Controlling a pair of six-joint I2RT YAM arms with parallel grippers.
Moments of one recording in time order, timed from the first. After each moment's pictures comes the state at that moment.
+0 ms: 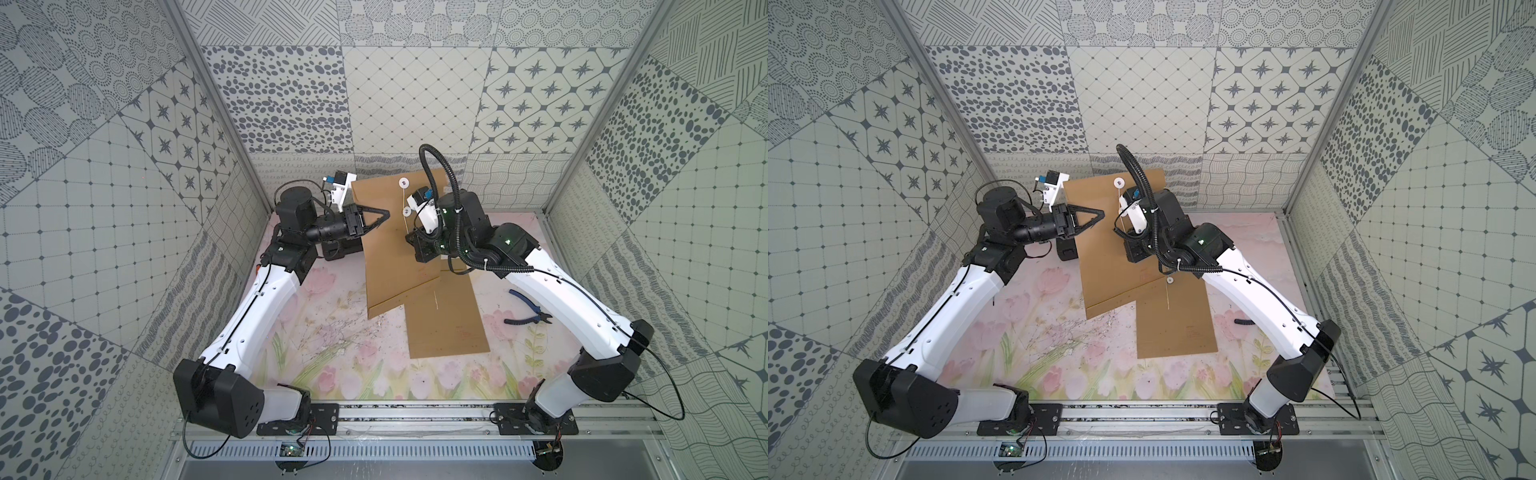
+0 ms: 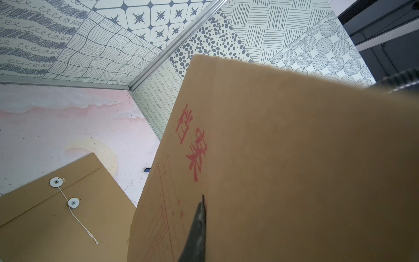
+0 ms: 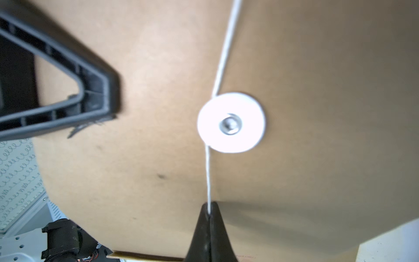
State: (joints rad) left arm -0.26 1.34 1.33 -0.02 1.01 -0.85; right arm 0.78 1.58 1.84 -0.82 -0.06 0.21
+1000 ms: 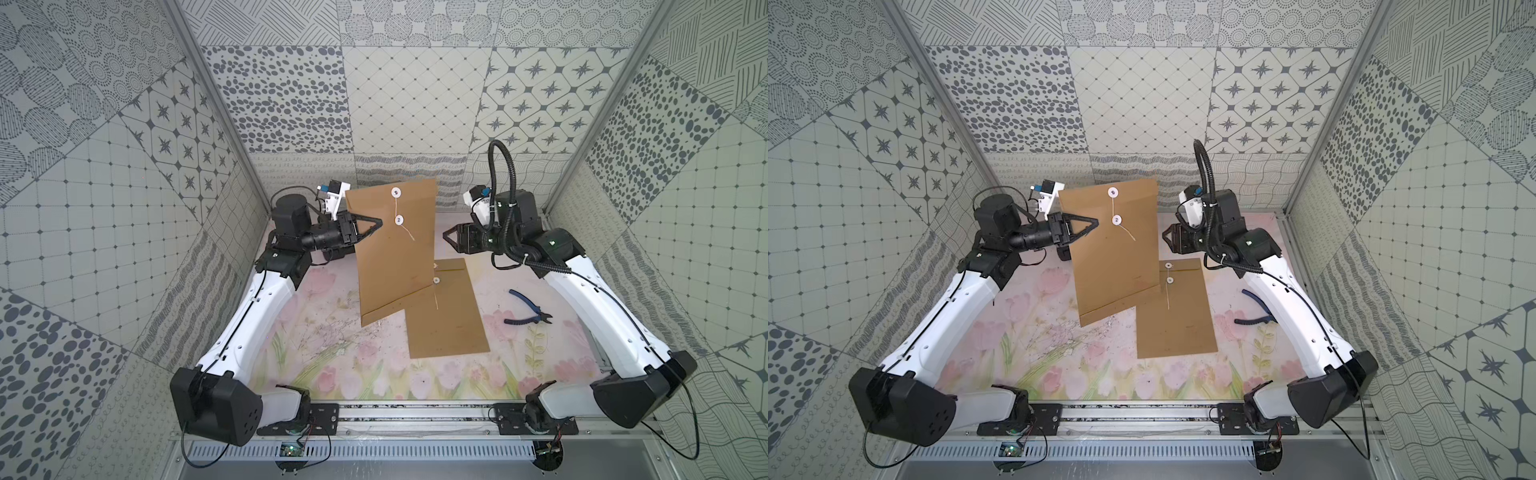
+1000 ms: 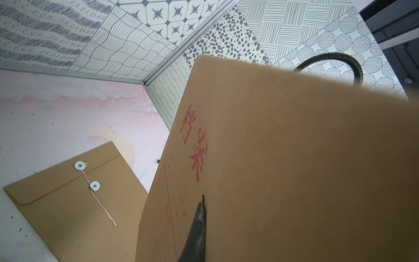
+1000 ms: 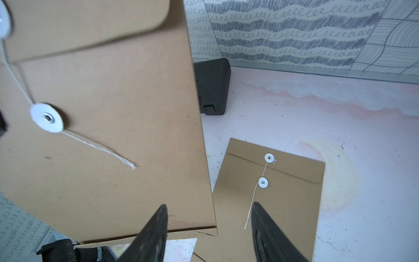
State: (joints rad) left arm -0.21 1.29 1.23 -0.11 1.02 -0.76; right arm 0.45 1.37 1.56 -0.78 -0.24 0.28
